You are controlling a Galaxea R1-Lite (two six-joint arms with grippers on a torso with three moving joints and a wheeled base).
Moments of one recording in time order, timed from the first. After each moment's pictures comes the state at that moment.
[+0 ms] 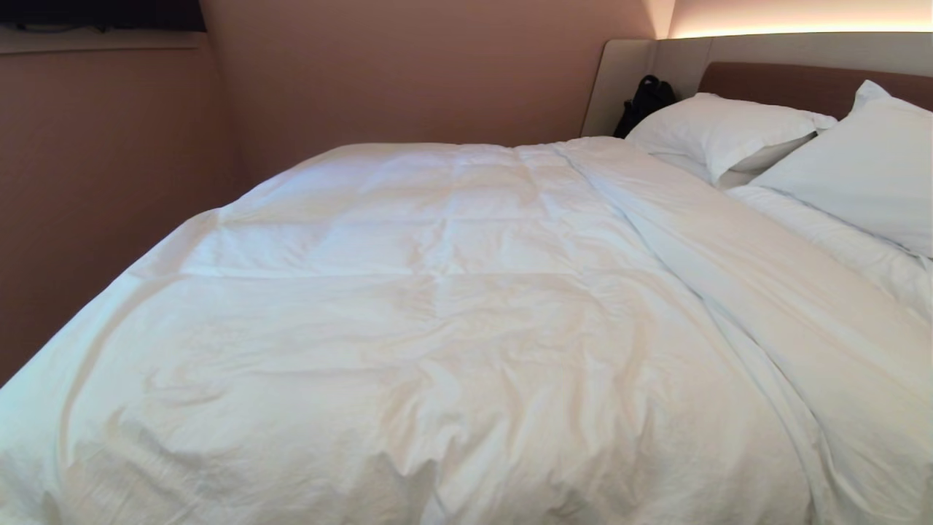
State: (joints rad) left arm 0.01 0.00 0.00 0.02 -0.02 0.02; right arm -1.19 1.25 -1.75 1.52 0.88 -1.44
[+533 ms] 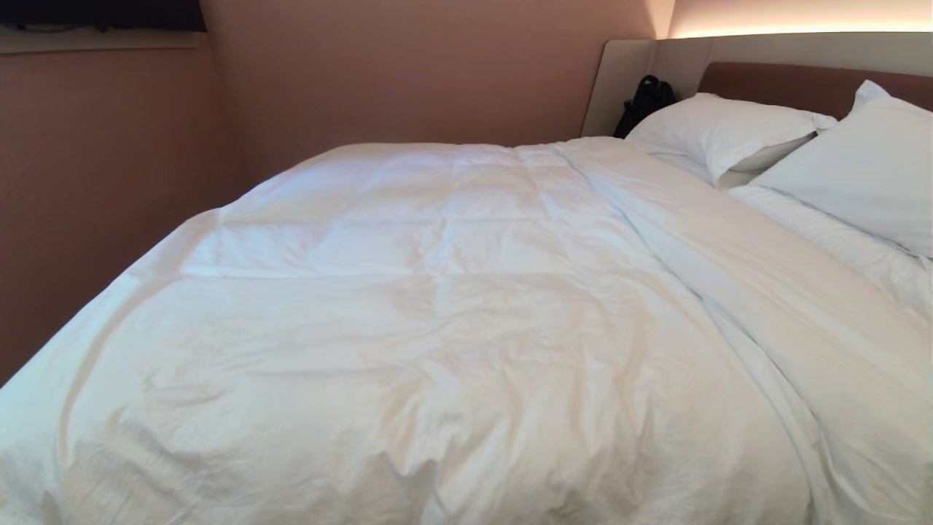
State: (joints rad) left arm 0.01 0.00 0.00 0.02 -0.02 0.02; right arm -1.03 1.19 -1.60 1.35 0.52 -0.94
